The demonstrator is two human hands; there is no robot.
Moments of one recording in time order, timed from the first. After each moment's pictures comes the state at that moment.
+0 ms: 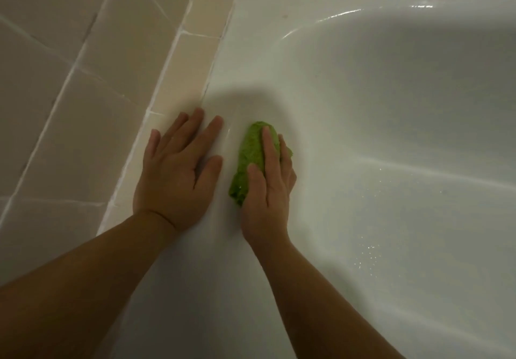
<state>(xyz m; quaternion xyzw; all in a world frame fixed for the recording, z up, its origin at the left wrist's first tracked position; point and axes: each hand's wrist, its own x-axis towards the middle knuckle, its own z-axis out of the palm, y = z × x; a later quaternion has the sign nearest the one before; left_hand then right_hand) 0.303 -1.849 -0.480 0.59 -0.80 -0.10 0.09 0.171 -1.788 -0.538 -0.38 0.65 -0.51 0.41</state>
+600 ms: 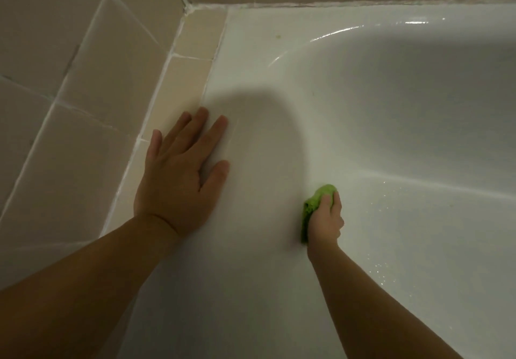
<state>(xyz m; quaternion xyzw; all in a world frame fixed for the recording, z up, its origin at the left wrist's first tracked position) 0.286 -1.887 -0.479 0.57 -0.81 -0.11 0.08 0.101 -1.798 -0.695 0.03 0.81 -0.36 0.47</state>
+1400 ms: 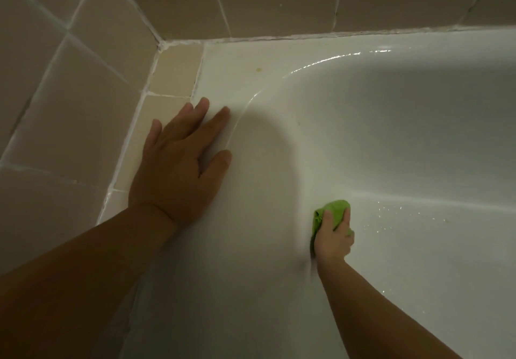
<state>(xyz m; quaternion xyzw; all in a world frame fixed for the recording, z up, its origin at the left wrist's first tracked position) 0.253 -1.964 -0.483 0.52 -0.84 -0.12 0.09 0.070 -1.822 -0.742 0.01 0.83 -0.34 0.43</state>
